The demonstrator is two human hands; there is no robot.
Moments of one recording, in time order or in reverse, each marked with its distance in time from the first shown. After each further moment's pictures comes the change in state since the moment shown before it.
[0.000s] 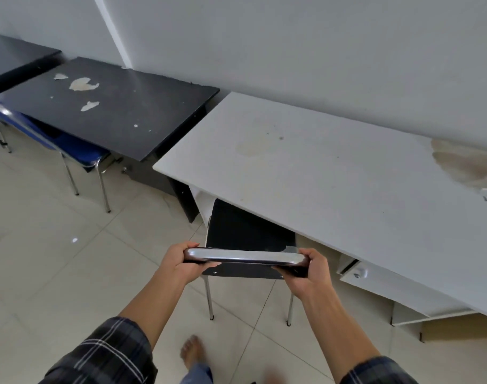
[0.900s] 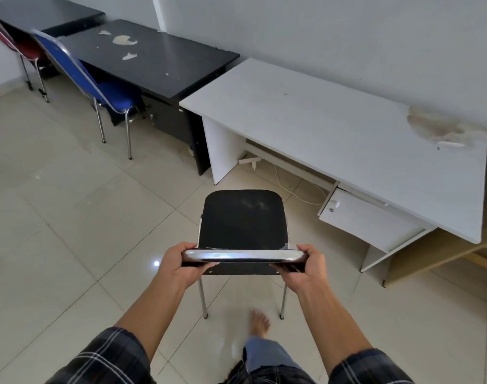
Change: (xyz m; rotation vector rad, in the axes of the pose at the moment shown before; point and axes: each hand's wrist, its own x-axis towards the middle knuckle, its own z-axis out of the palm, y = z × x) left_hand -0.175 -0.234 -0.224 -0.153 0.023 0.049; right_hand -0.171 0.076 -0.257 -0.156 0.042 0.013
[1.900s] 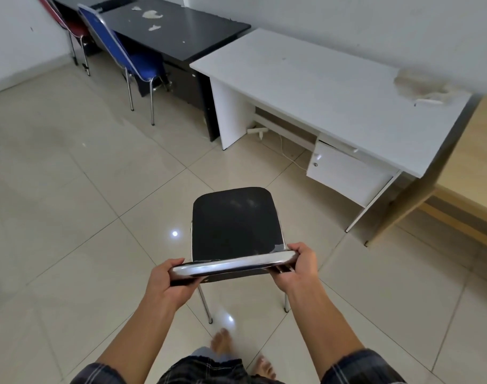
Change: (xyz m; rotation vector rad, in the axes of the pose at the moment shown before) left_hand -0.166 -0.262 -0.150 -0.236 0.112 0.025; right_hand -0.109 -0.004 -0.264 -0.132 0.013 0.100
